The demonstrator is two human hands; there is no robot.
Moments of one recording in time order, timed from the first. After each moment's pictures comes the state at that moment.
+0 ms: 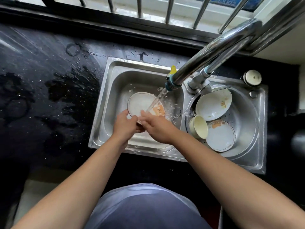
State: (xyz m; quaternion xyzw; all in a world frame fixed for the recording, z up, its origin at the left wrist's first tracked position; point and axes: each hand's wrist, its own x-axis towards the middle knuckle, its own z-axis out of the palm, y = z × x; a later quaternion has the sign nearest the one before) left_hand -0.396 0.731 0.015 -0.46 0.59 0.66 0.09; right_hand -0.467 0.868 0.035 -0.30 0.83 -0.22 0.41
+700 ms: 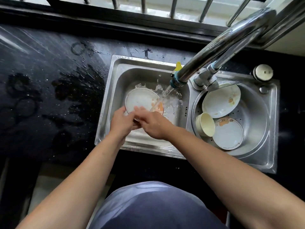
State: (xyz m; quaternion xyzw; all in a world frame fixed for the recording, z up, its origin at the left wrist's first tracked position) left_hand -0.393 0.708 0.015 -0.47 0.59 0.66 0.07; right_hand -0.463 0.840 0.023 -0.34 0.80 -0.26 0.43
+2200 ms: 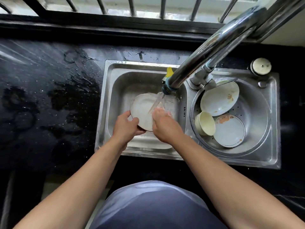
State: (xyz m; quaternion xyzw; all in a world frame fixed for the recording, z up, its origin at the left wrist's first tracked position) left_hand -0.405 0.716 0.009 -0.46 0.62 0.63 0.13; right_hand -0.468 0.868 0.011 -0.22 0.89 -0.14 0.38
